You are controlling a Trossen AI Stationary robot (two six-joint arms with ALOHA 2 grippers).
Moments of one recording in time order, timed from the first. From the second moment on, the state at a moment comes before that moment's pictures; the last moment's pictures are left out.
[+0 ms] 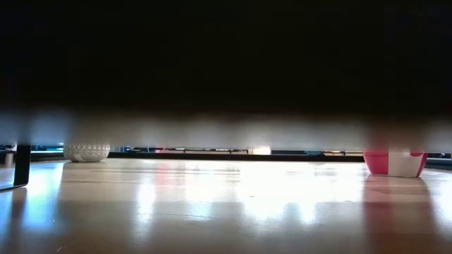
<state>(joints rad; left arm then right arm) -0.76 1.35 1.06 -1.29 0.01 -1.24 0.43 0.52 0.45 -0.24 0.46 0.50</state>
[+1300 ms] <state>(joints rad) -0.10 1.49 1.78 -1.39 -0.17 -0.20 0.43 0.52 0.45 -0.38 0.42 0.58</state>
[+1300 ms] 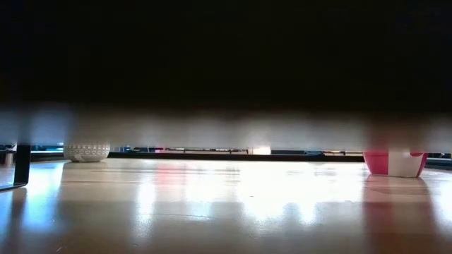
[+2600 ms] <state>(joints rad) 0.00 1.96 1.82 -1.25 -0.03 0.27 0.43 0.52 0.45 -0.38 0.39 0.59</state>
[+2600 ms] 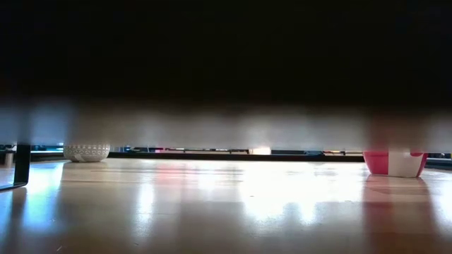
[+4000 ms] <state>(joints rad) 0.03 1.96 1.65 -1.10 0.02 0.33 0.43 0.52 0.45 -0.35 0.39 0.59</state>
